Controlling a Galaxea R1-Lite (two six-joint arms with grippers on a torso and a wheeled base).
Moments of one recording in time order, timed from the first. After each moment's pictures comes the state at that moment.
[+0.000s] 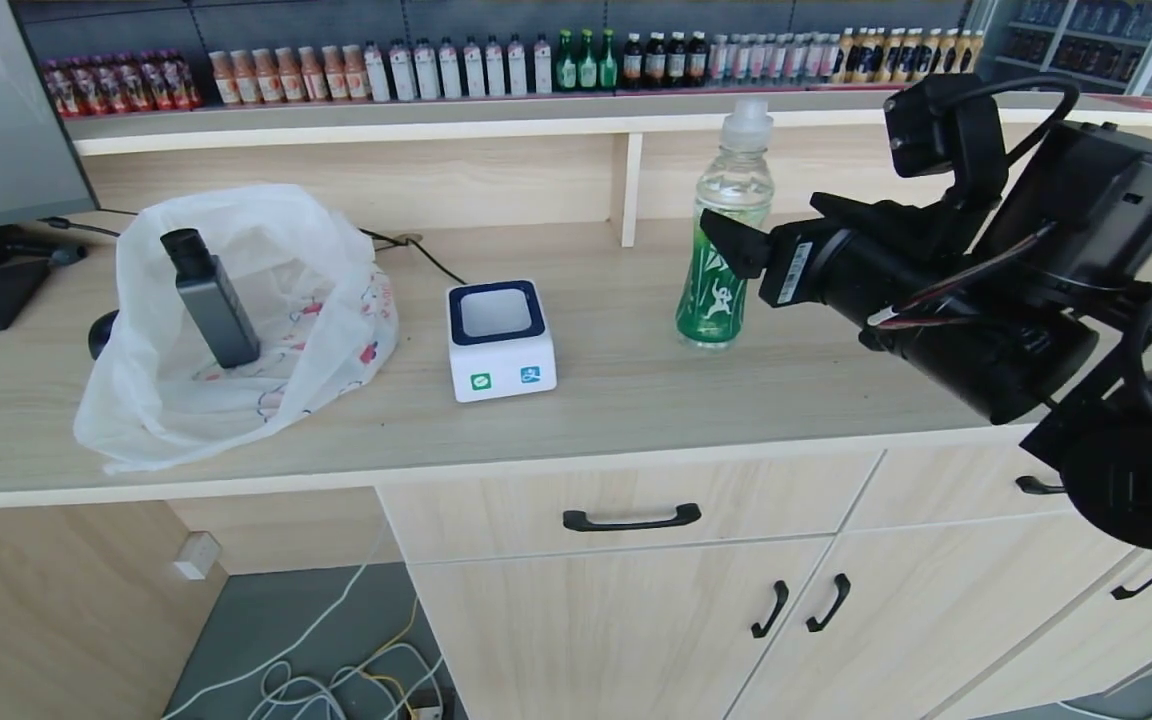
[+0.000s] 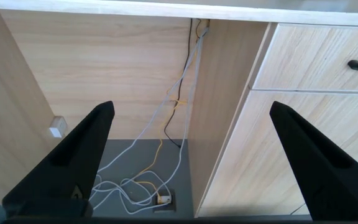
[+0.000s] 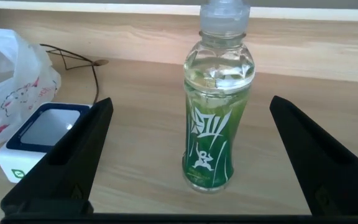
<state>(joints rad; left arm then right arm) 0.00 0.00 0.00 0.00 0.00 0.00 0.54 1.73 -1.05 -0.90 -0.18 -0.09</state>
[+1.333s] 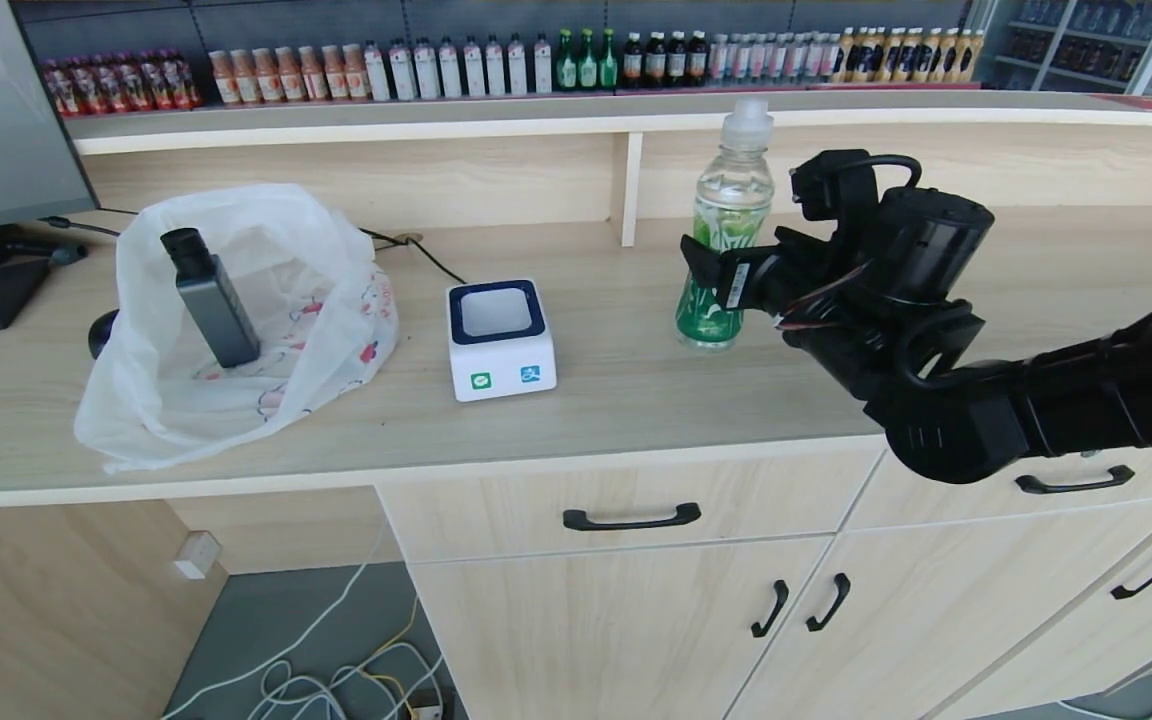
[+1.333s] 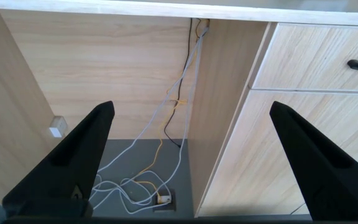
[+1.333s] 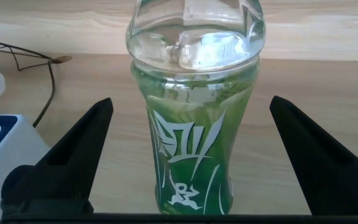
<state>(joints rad) 0.00 0.00 0.00 0.00 0.00 0.00 0.44 2.01 -1.27 -0.96 -0.19 -0.05</state>
